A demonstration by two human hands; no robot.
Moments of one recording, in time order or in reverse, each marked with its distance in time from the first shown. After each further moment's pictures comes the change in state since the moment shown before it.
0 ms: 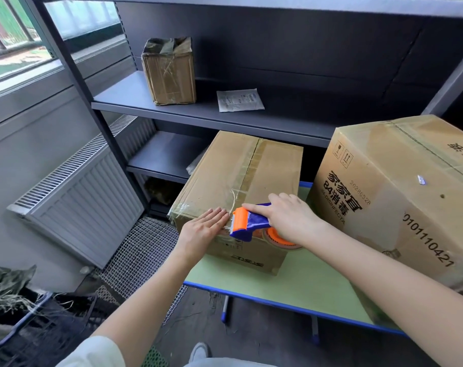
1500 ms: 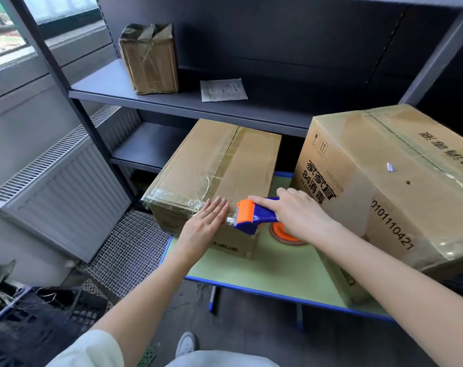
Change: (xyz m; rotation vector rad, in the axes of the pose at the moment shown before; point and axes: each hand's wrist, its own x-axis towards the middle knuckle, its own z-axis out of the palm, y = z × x) left_hand 0.018 0.052 0.017 -0.049 0.042 0.016; right_hand -0.048 0.043 0.008 0.029 0.001 0.058
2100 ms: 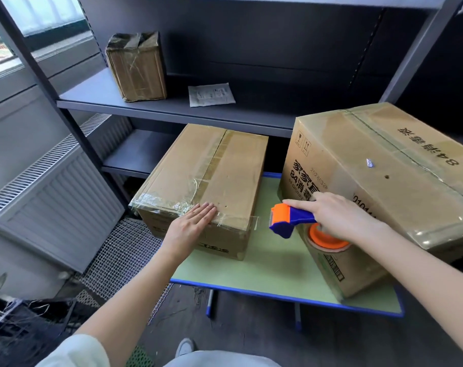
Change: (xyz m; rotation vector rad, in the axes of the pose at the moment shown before) left_hand 0.003 -0.002 -0.010 0.046 -0.066 -0.001; right_hand -0.046 0.074 0.010 0.020 -0.150 0.145
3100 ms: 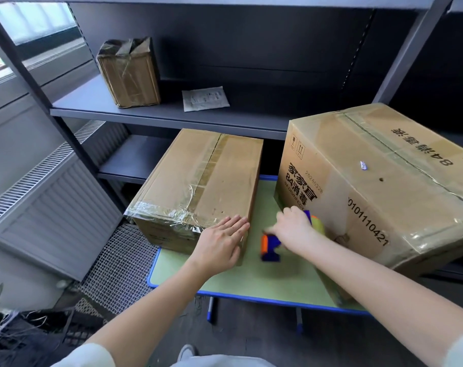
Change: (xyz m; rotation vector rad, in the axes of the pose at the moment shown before) left_hand 0.035 0.068 -0.010 -0.128 -0.157 0.073; right_hand 0.050 -0.048 0.043 -0.345 -0.192 -0.072
